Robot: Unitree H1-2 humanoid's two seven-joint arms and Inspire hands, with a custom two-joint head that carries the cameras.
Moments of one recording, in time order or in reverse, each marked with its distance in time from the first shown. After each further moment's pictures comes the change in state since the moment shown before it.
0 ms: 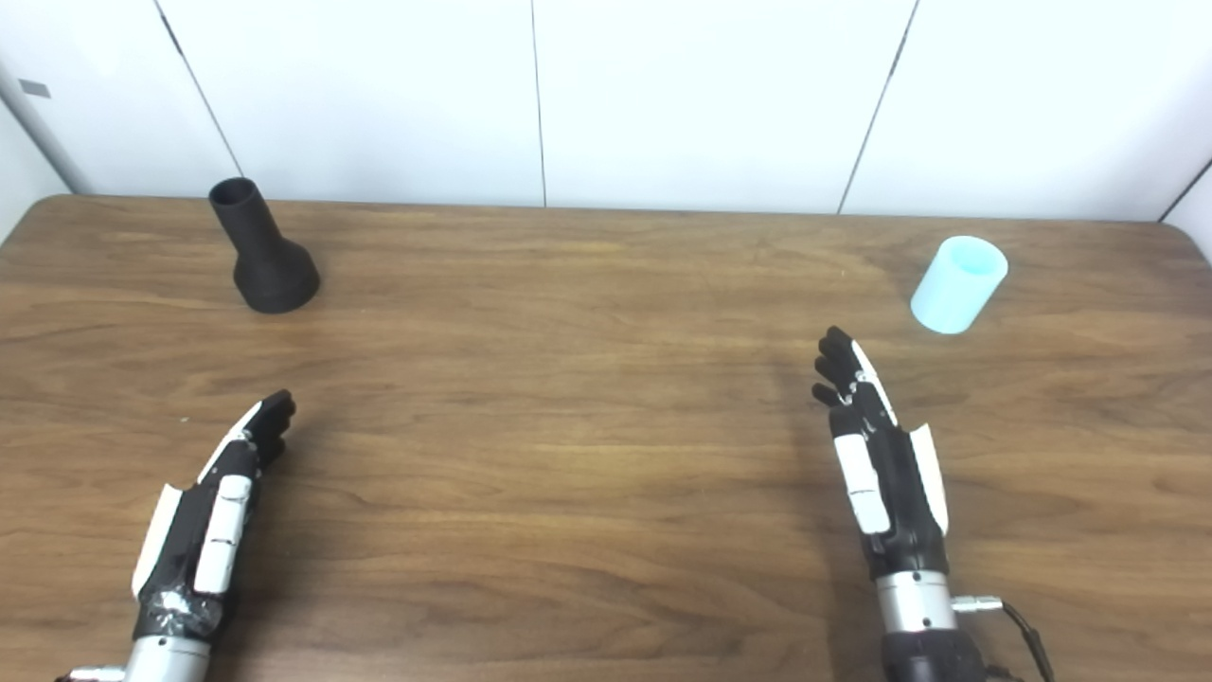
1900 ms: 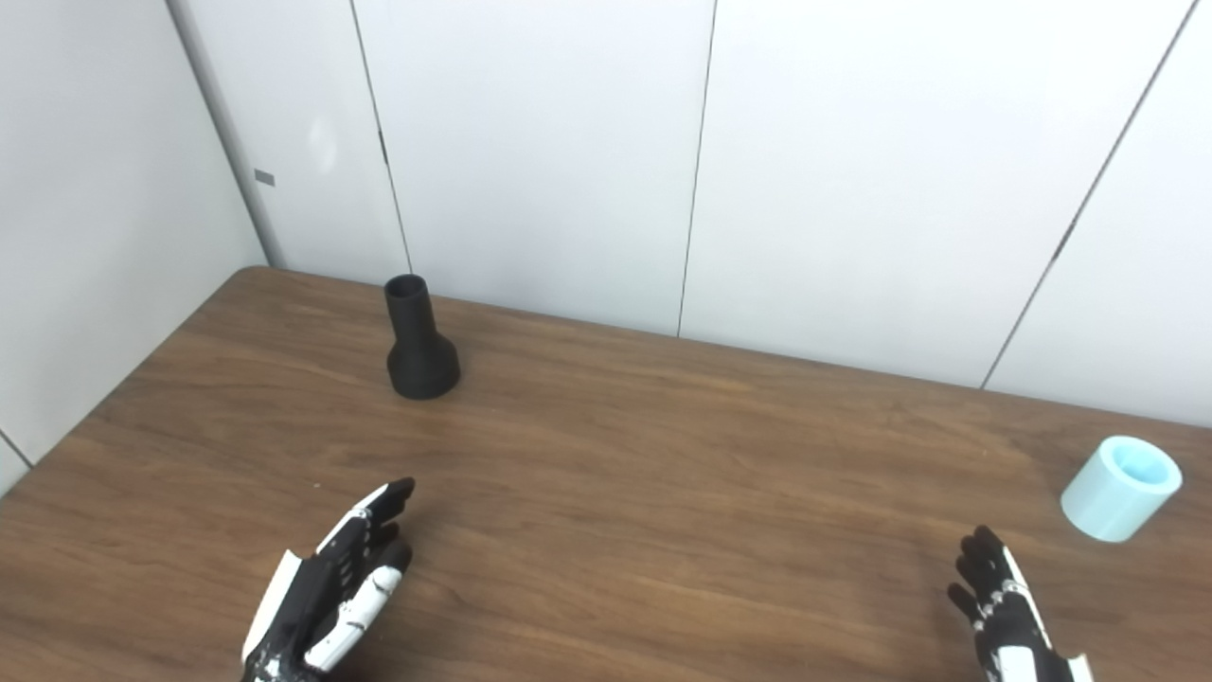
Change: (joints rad) left arm 0.021 -0.022 -0.050 -0.001 0.106 -0.061 0.152; right arm 0.010 -0.058 -0.020 0.010 0.160 0.057 0.096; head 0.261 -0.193
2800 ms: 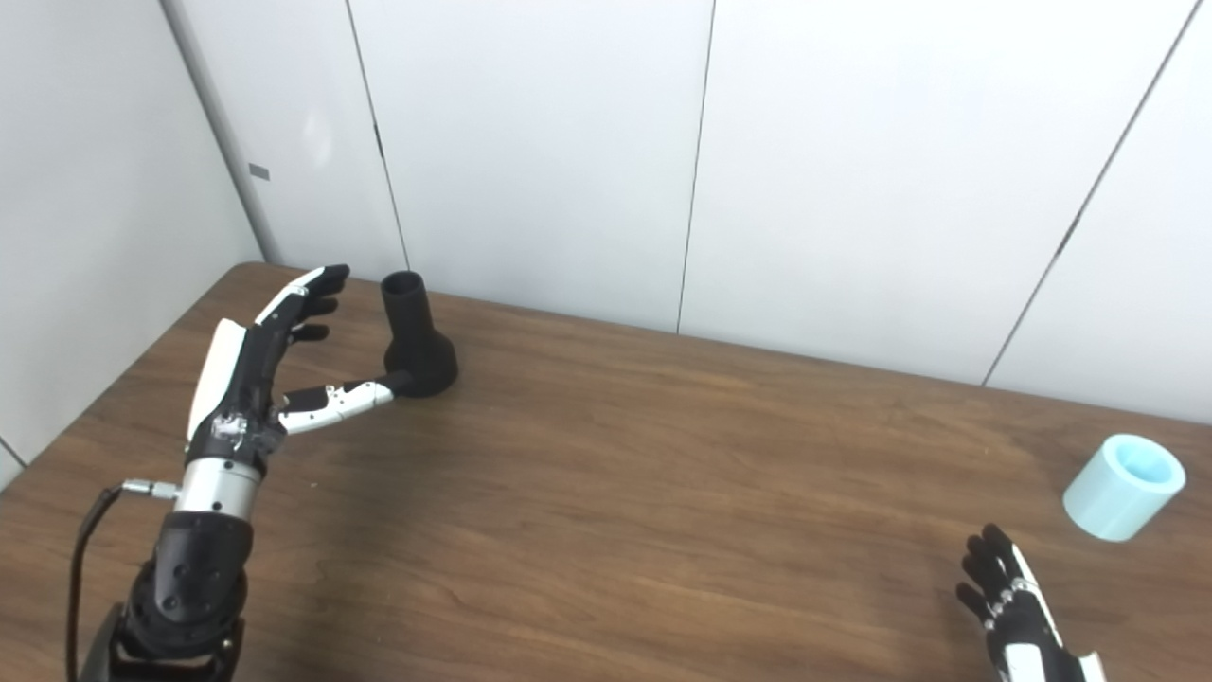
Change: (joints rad) left arm -0.476 0.218 0.119 -0.054 0.278 0.428 -0.028; right arm -0.010 -0.016 -0.010 0.013 -0.005 0.000 0.002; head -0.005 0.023
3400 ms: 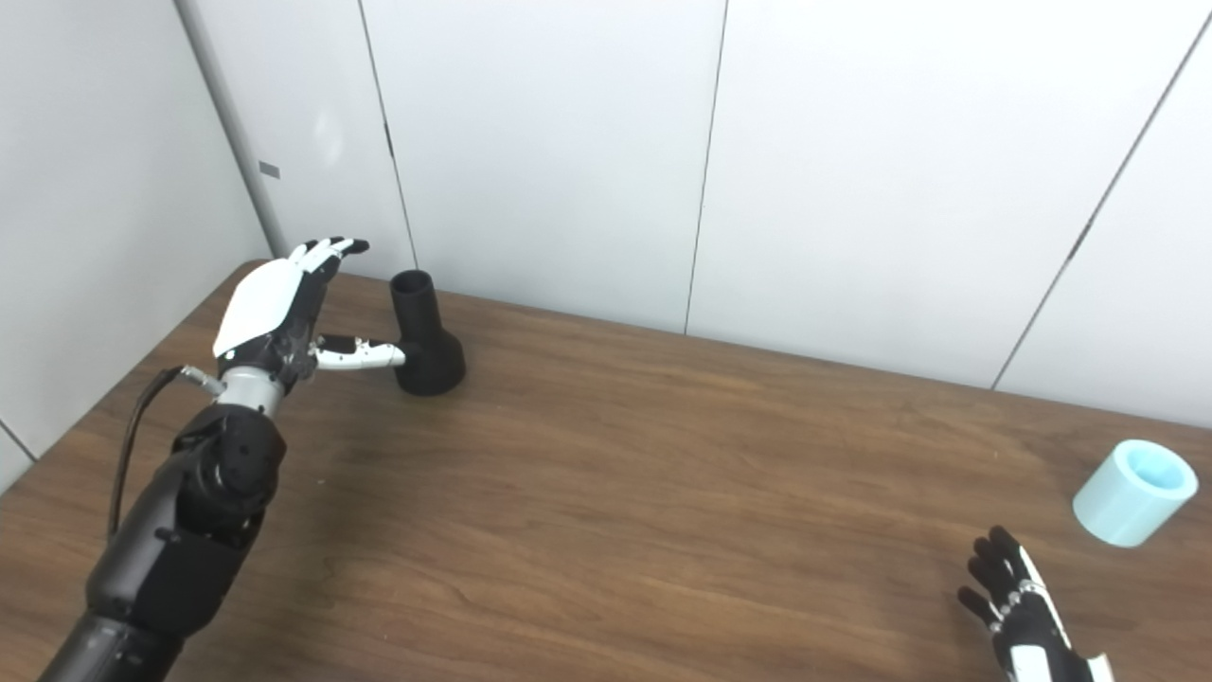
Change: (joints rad) left arm -0.217 0.168 -0.181 0.389 0.253 0.040 -0.025; right arm -0.002 -0.007 -0.002 0.005 -0.001 -0.014 0.000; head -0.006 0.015
